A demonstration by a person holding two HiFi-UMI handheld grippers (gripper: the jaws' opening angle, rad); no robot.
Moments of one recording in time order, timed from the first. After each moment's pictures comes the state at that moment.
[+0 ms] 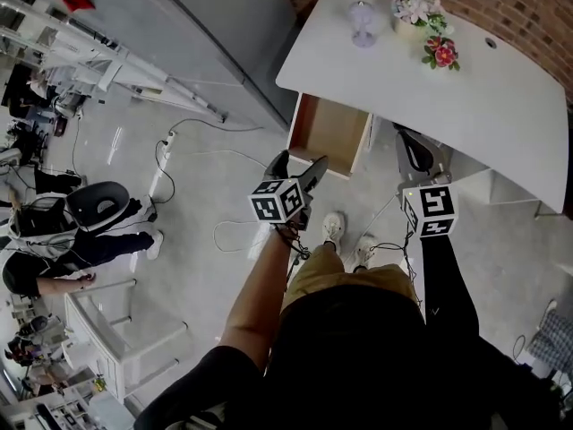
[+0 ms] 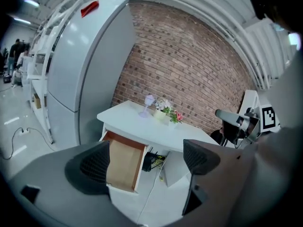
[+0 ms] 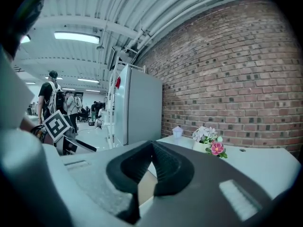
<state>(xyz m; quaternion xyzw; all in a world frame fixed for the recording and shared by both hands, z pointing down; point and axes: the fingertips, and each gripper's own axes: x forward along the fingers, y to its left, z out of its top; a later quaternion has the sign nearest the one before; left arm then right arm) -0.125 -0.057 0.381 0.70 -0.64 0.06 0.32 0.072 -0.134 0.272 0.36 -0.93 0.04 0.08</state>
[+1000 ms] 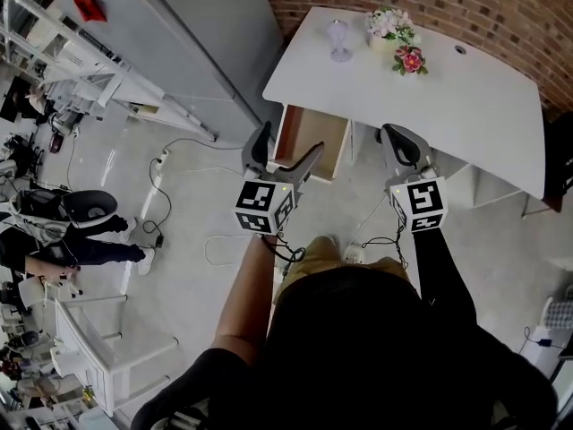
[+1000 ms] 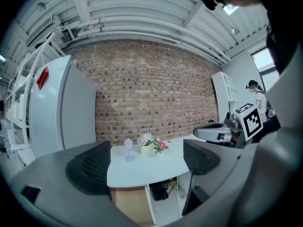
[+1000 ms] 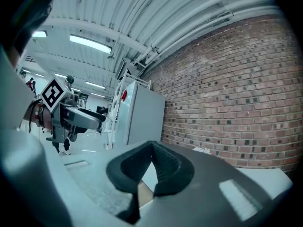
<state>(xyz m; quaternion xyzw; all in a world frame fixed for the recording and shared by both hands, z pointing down) -0.048 -0.043 0.187 0.78 -0.62 0.09 0.04 0.110 -0.095 0.199 0.36 -0.93 -0.04 0.03</state>
